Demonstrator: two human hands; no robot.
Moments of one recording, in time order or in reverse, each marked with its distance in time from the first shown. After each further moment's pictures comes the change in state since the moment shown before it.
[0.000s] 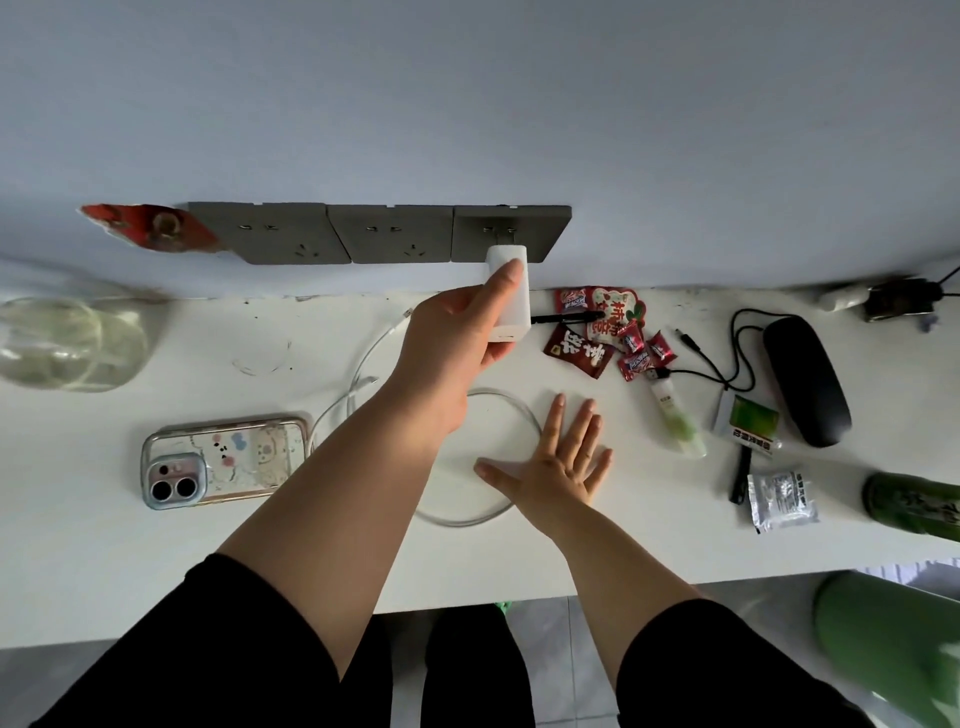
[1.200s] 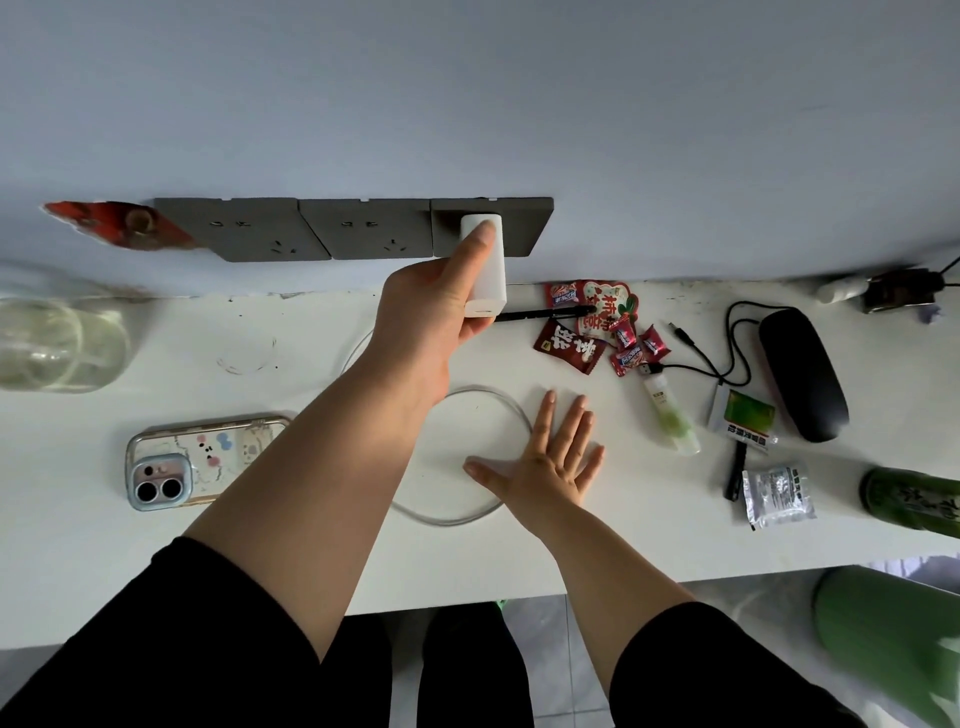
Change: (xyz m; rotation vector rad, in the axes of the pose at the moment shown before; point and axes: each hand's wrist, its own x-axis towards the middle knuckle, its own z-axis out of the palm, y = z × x) left_hand 0.010 0.015 0.008 -0.013 0.104 0.015; right_hand 0.002 0.004 0.002 0.004 0.010 -0.020
